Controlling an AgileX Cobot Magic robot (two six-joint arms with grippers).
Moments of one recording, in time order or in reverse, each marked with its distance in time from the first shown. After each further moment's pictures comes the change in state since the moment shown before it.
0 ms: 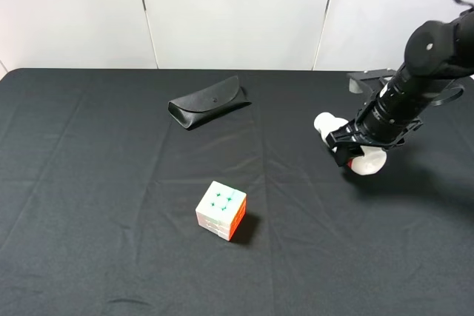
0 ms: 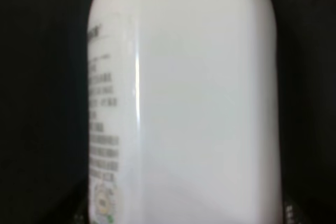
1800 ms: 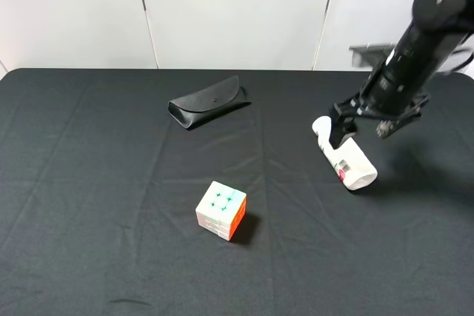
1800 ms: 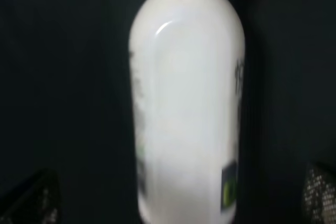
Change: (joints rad) left arm 0.000 0.000 0.000 -0.001 0.000 0.001; right arm 0.000 -0.054 -0.176 0.000 0.283 0.005
